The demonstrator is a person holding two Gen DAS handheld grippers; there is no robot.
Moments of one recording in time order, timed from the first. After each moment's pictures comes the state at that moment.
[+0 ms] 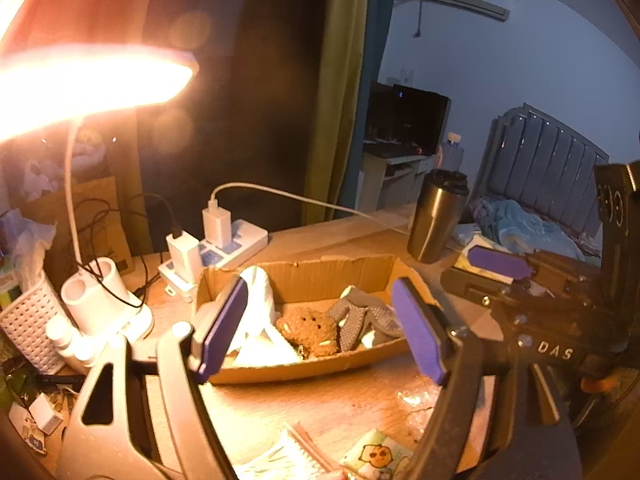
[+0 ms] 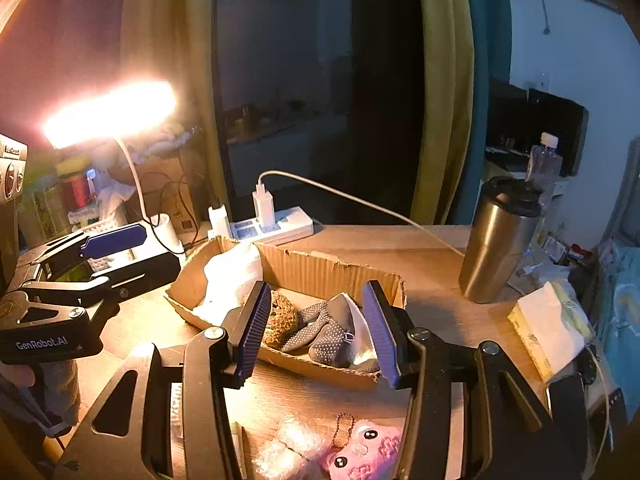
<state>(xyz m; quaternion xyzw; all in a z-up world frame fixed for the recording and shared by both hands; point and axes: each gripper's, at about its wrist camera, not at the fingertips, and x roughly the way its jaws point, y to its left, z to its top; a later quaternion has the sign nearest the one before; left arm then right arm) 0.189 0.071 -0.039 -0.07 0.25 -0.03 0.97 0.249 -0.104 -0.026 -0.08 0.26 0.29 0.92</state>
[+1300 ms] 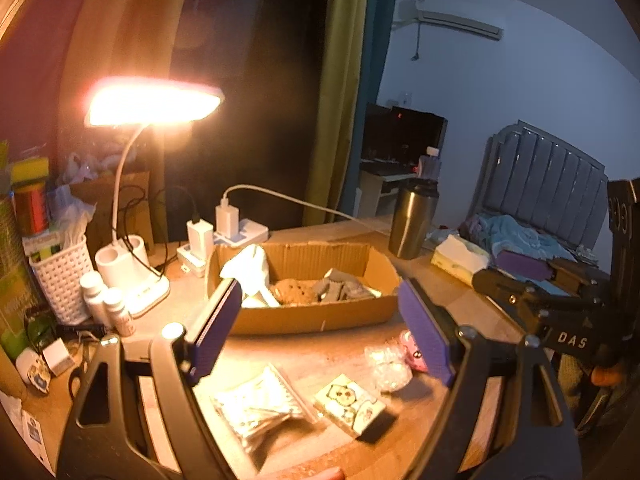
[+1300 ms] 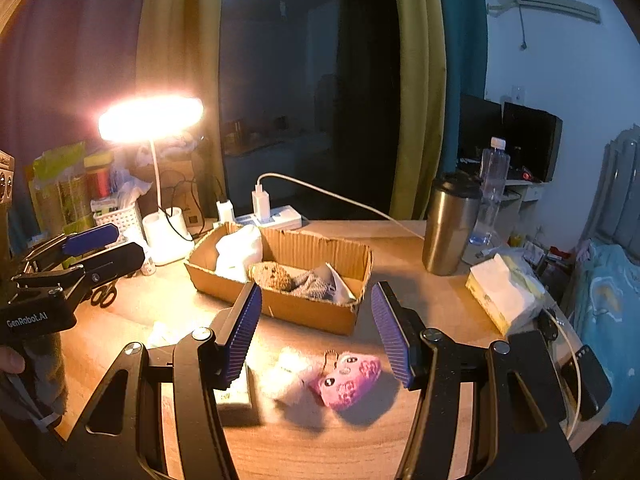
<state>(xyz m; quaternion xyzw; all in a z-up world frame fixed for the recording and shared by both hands) 0.090 0.045 -0.035 -0.08 0.21 -0.01 0.97 0.159 -0.160 -0.023 -0.08 0.24 0.27 0.93</state>
